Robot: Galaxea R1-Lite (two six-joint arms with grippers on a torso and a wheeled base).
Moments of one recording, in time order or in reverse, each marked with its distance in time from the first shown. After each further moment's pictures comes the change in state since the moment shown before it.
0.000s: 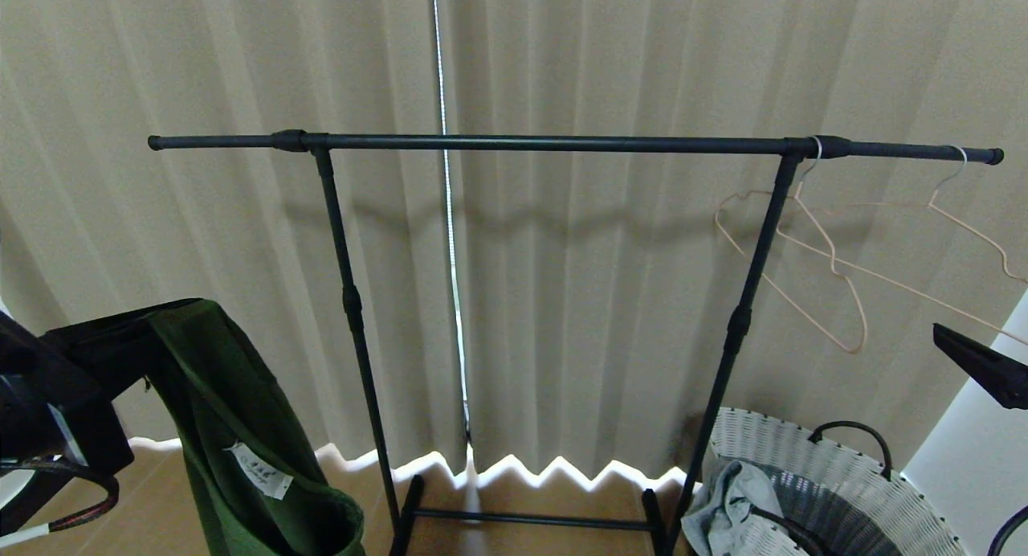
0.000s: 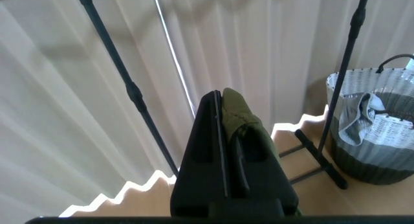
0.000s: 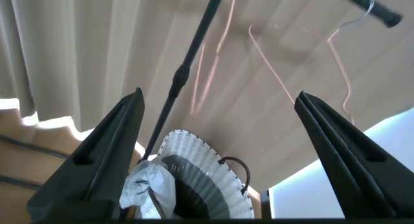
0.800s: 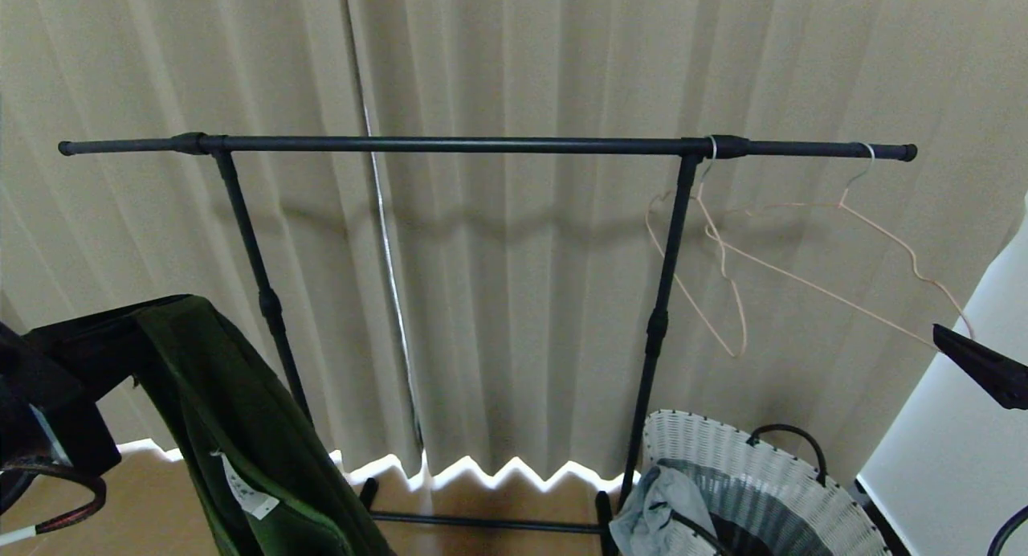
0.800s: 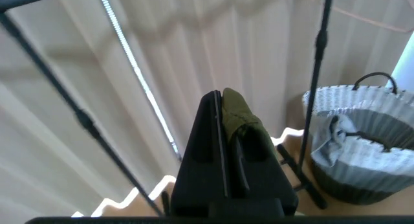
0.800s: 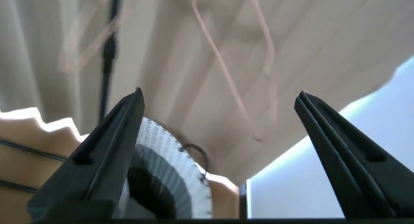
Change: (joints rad) left arm 0.000 -0.017 -0.001 0.000 0.000 0.000; right arm 0.000 -0.002 0.002 -0.002 0.000 -0.002
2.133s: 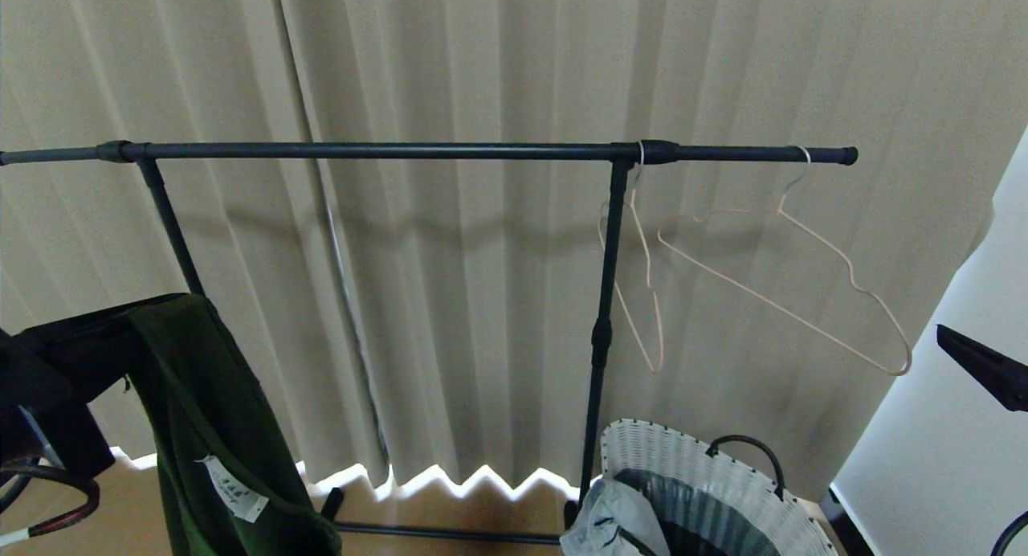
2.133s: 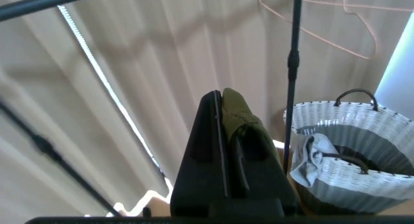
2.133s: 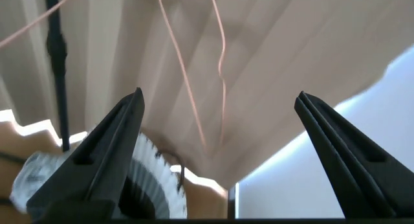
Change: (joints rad) left arm 0.000 -0.006 0.000 0.001 0.000 -0.006; right arm -0.001 -0.006 0.005 -0.001 0.000 0.002
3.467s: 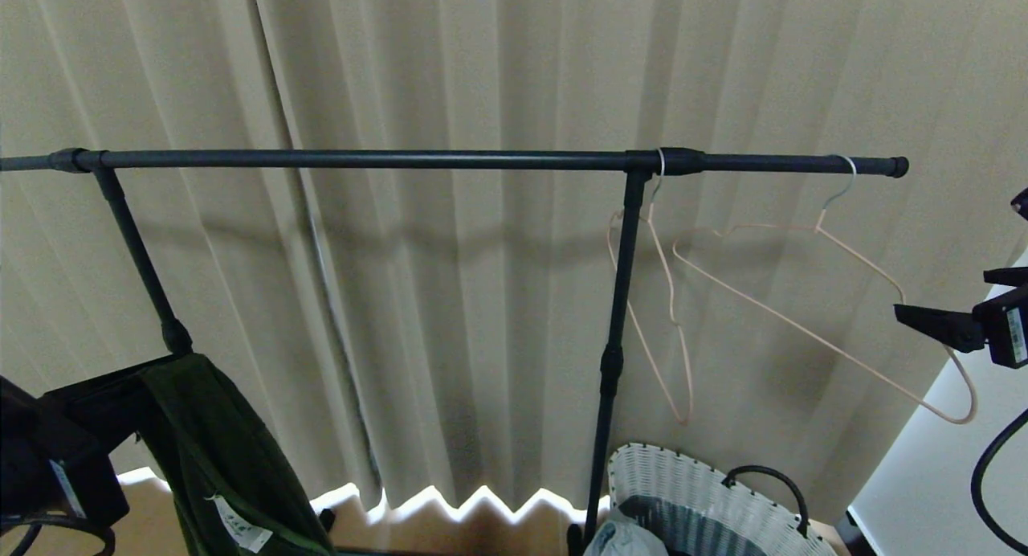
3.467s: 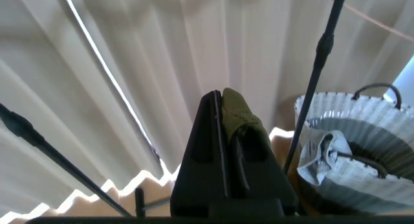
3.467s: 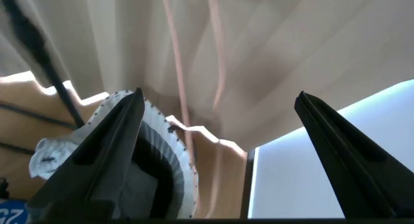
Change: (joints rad) left arm 0.045 -0.033 0.126 -0.017 0.000 -0.069; right arm -0.064 0.288 -0.391 0.400 0.042 0.008
